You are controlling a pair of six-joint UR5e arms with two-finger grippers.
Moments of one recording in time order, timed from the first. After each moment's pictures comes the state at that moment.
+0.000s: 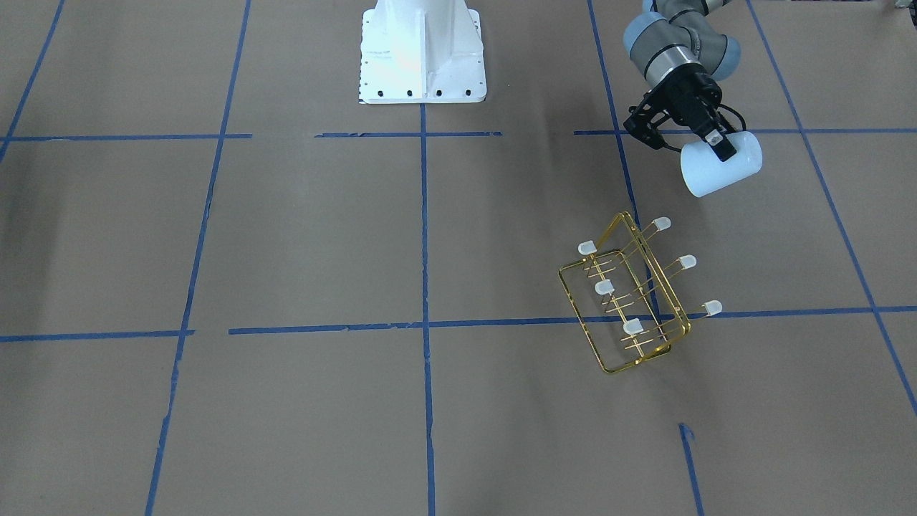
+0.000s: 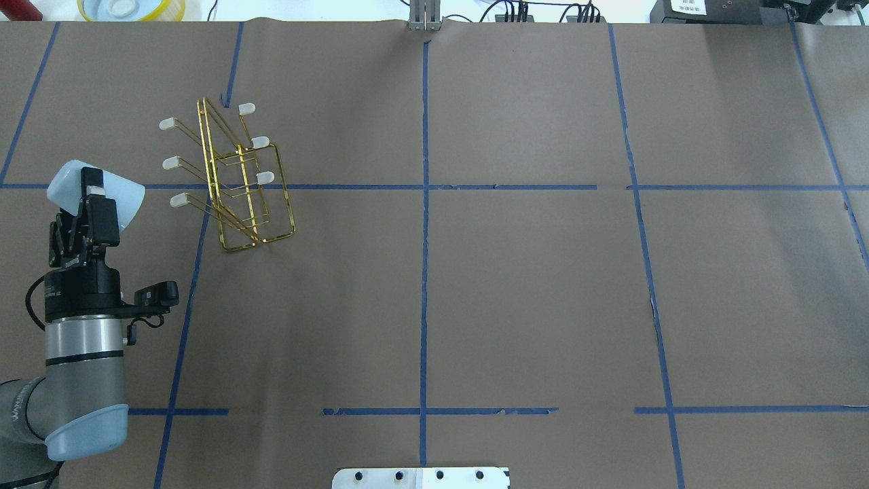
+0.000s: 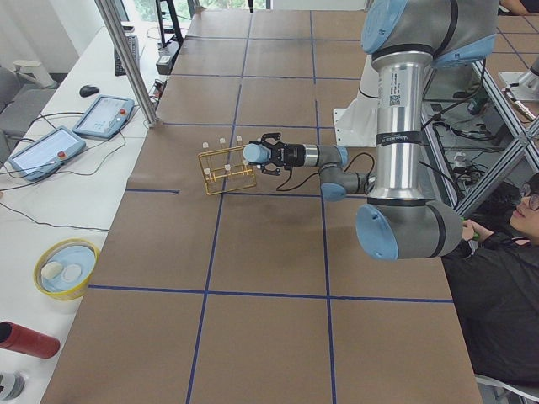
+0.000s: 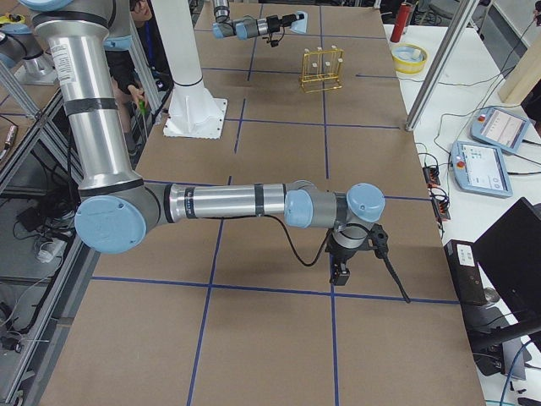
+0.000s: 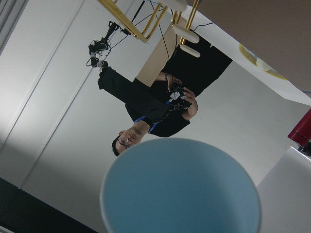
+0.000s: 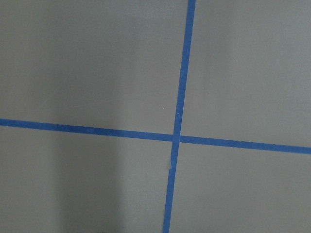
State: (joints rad) left arm -0.22 -1.53 -1.79 -2.46 0.04 1.21; right arm 1.49 -1.38 1.46 -1.67 2.30 -0.04
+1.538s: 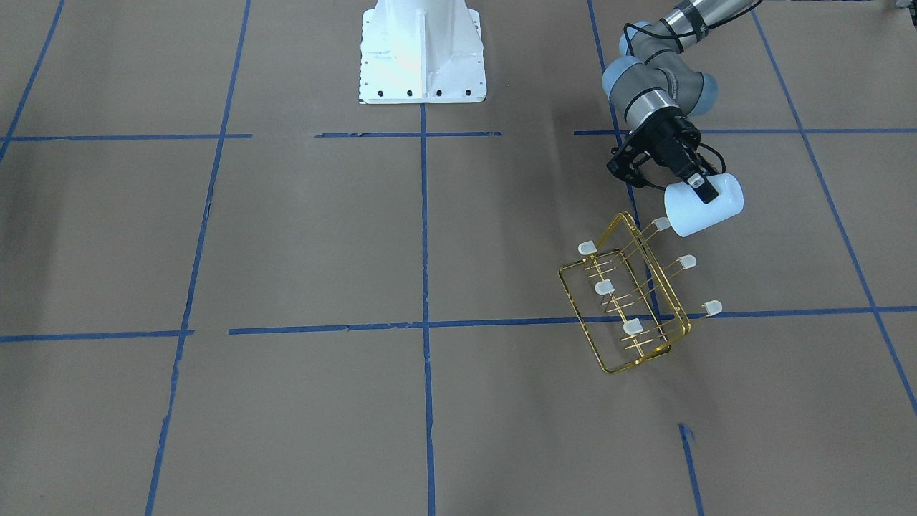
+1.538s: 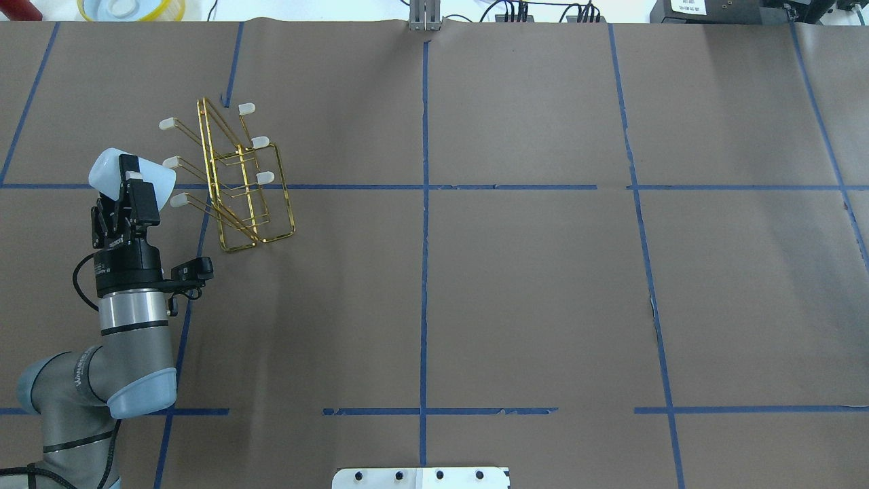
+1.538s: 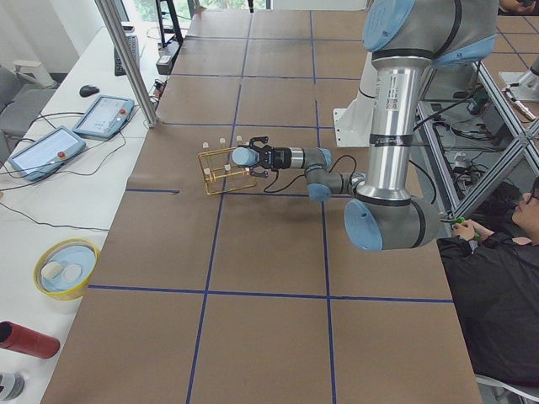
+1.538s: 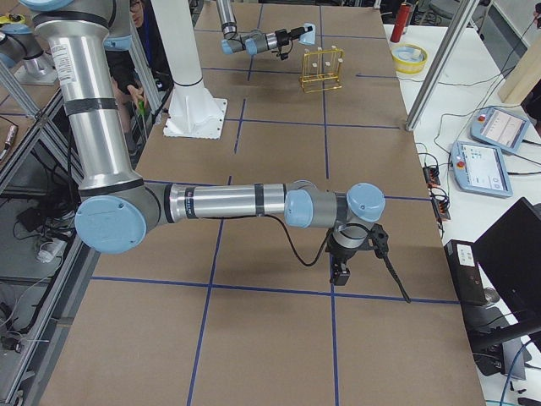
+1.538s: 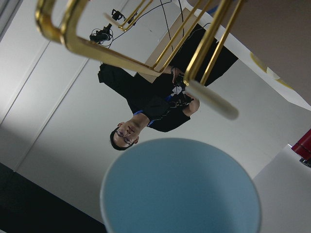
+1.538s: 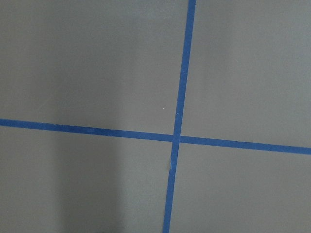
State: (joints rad) left arm -0.29 -1.67 -1.60 -2.45 0.03 1.16; right arm 1.49 -1.38 1.46 -1.67 2.30 -0.04
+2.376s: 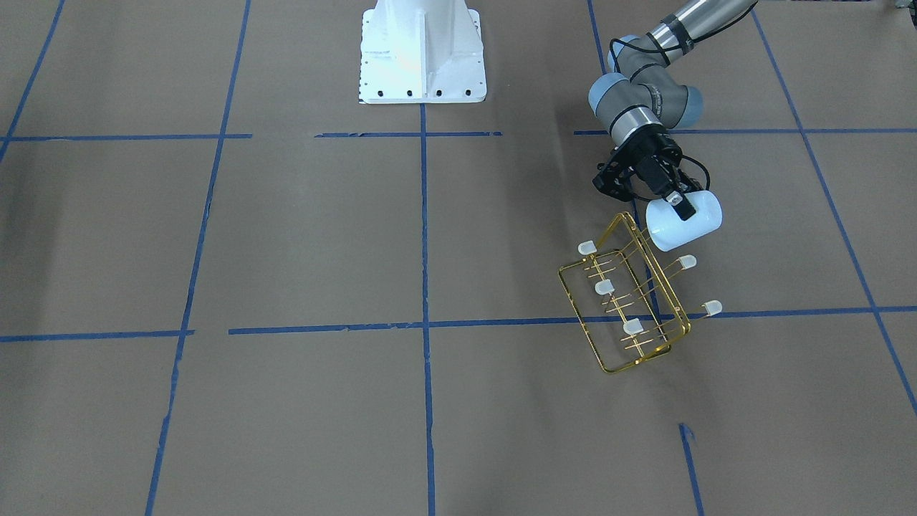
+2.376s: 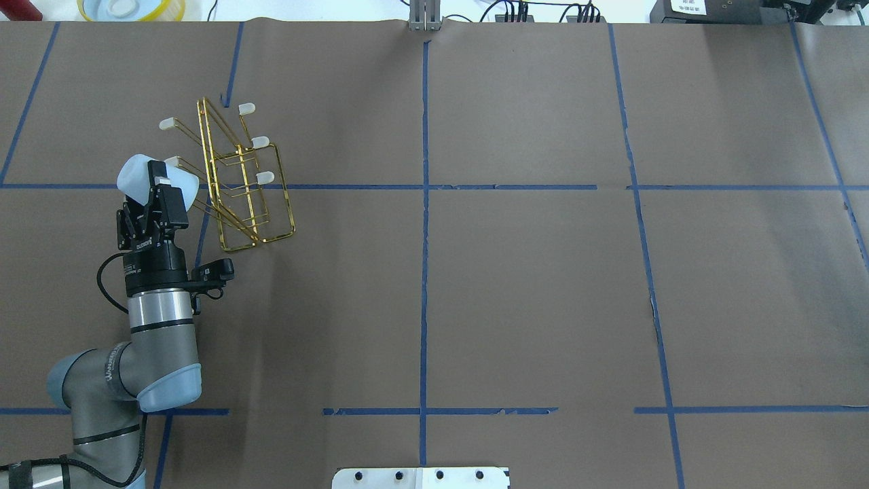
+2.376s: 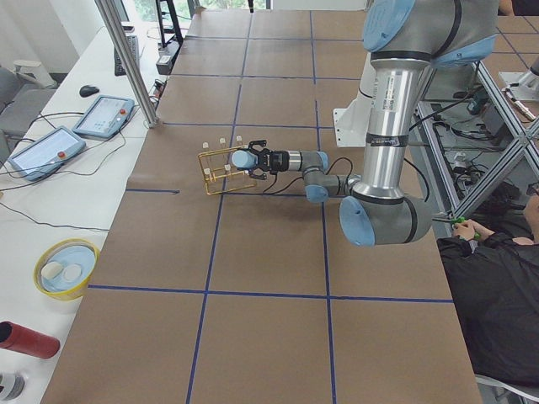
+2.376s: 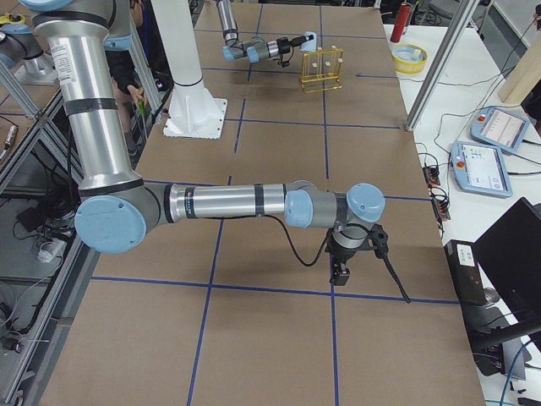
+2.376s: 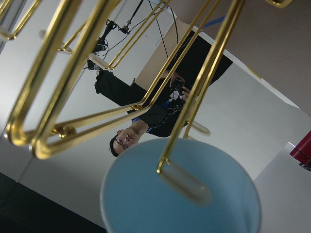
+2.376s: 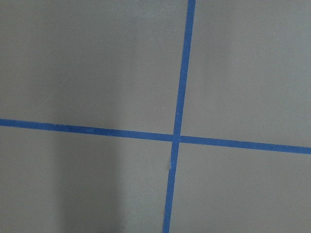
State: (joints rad) left arm -0.29 -1.74 -1.50 -2.44 0.03 1.16; right arm 1.49 -1.38 1.46 -1.67 2.30 -0.04
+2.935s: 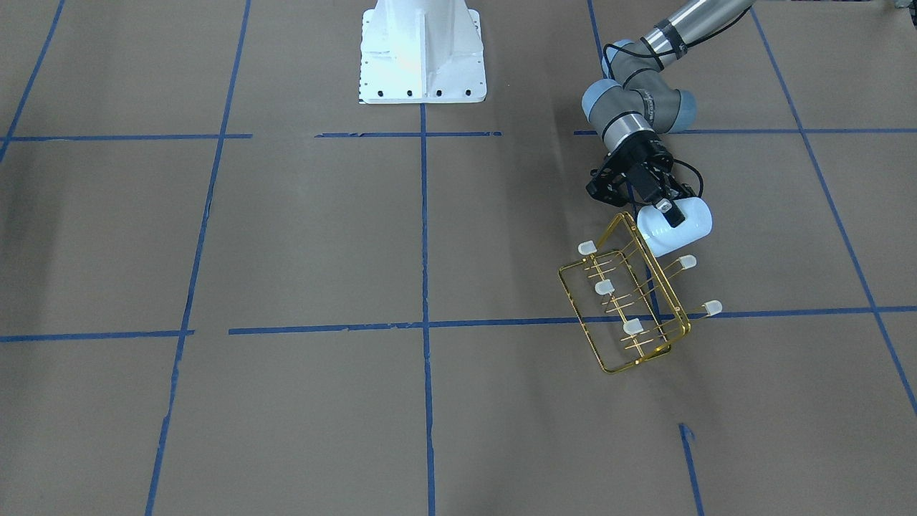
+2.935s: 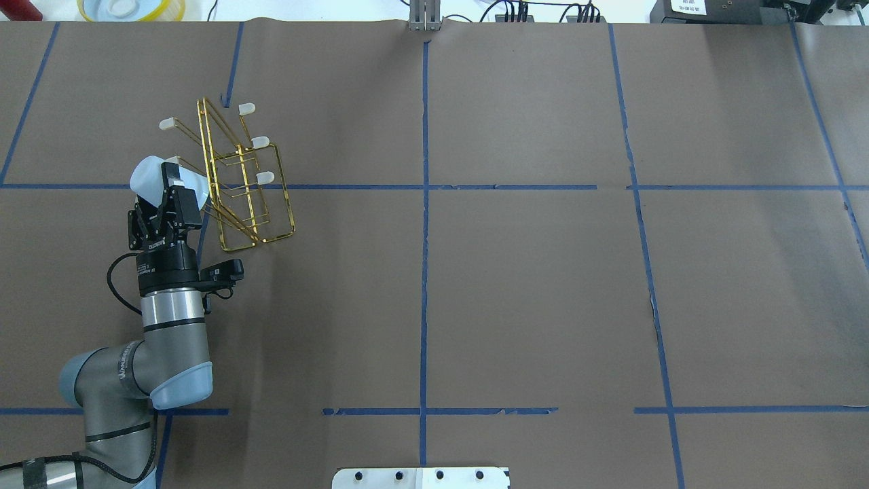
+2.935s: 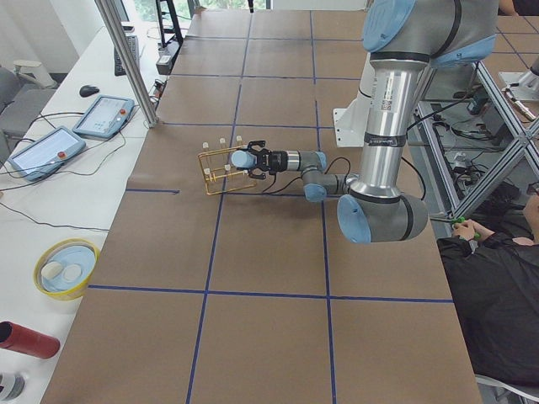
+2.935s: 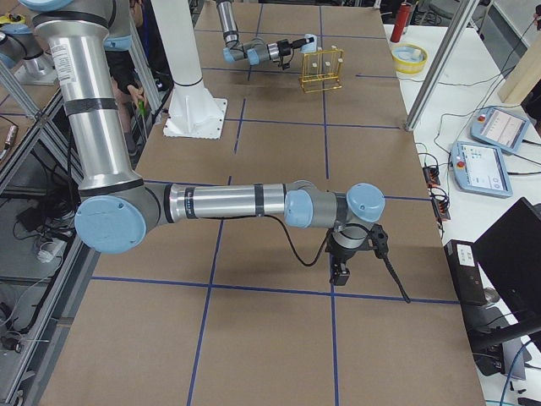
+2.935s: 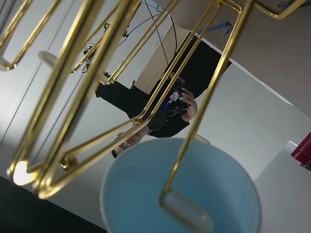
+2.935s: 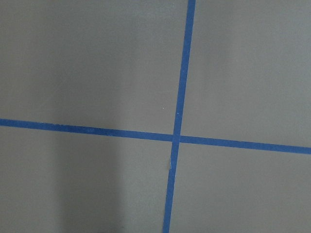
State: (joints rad) left arm -0.29 -1.77 -1.48 -2.41 0.02 1.16; right arm 1.49 -1.38 1.46 -1.67 2.30 -0.04
